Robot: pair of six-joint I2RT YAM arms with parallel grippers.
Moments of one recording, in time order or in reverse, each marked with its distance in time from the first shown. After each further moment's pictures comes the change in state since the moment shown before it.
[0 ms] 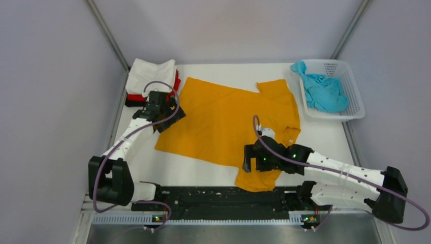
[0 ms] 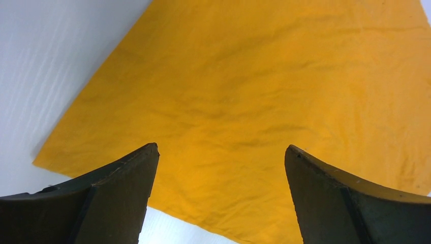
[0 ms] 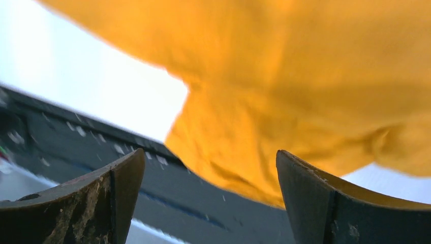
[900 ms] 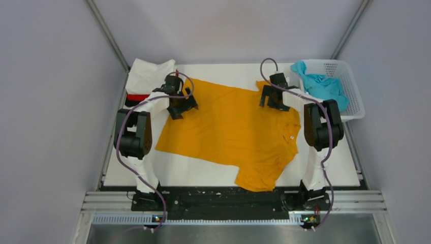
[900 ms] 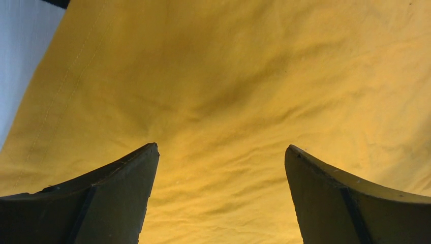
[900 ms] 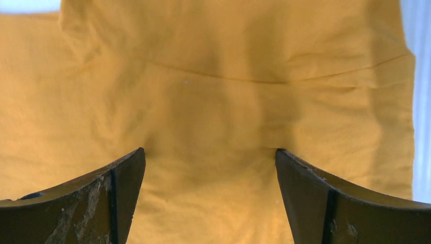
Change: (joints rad) left arm -0.006 0.581 0.404 0.011 0.179 0.082; right arm -0.863 0.982 0.692 0.337 0.046 -0.461
